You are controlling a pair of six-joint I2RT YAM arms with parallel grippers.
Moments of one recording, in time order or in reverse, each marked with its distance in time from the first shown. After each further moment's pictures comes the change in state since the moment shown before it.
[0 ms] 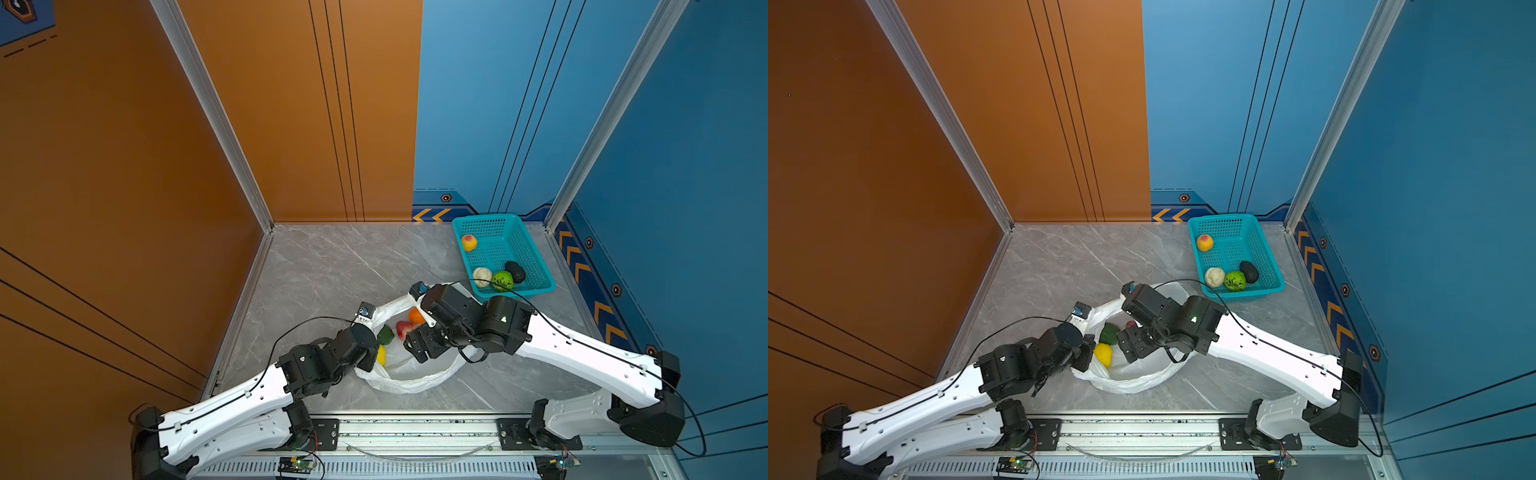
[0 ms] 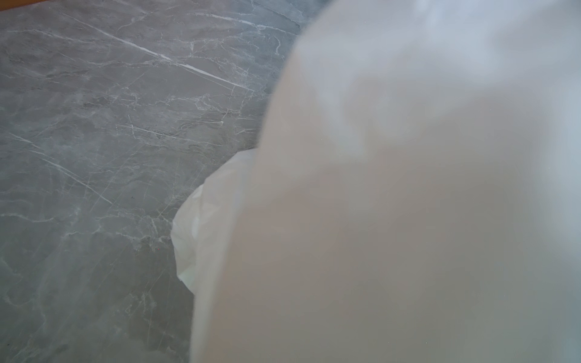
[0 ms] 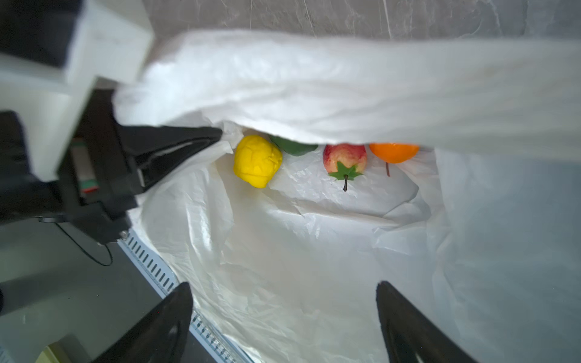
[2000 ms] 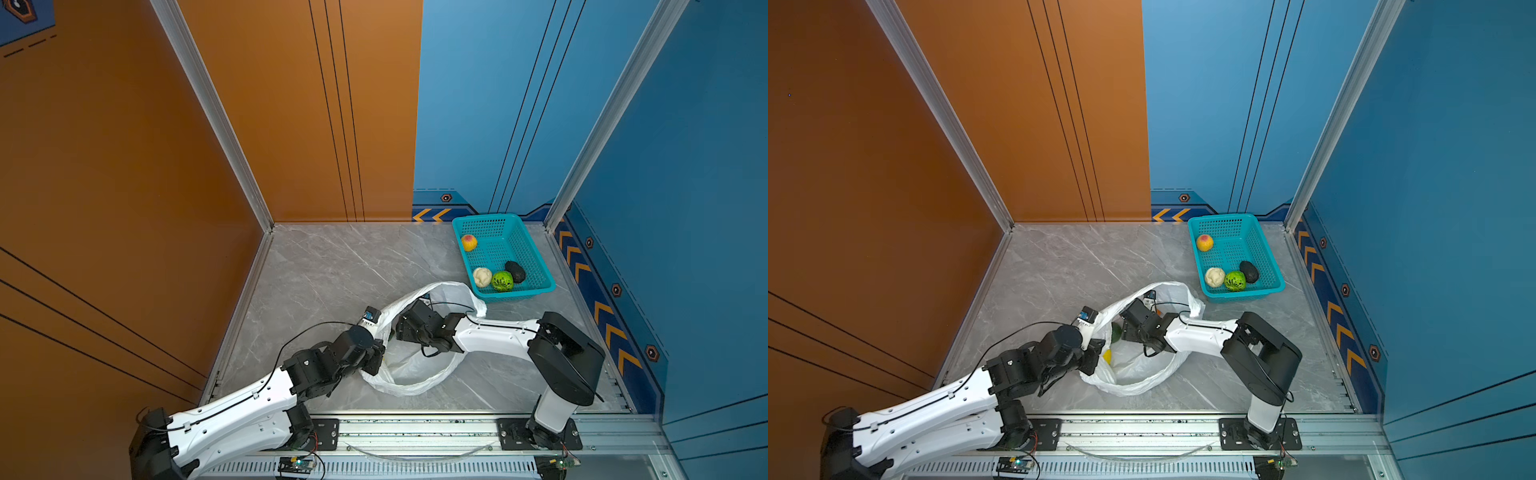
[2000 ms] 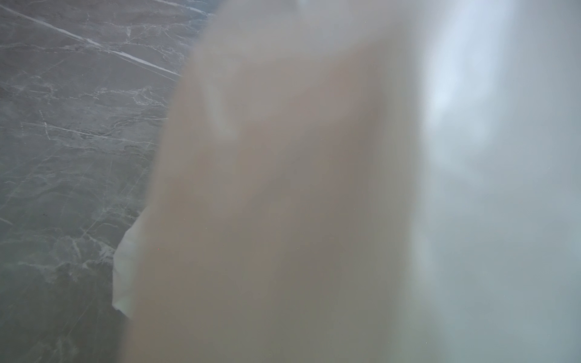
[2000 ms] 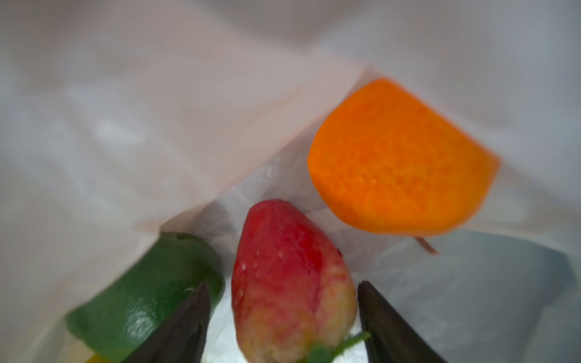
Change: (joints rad) left arm 0.032 -0.003 -0.126 0.209 0.171 0.026; right arm -0.161 0.399 -0.350 0.798 0.112 0.507
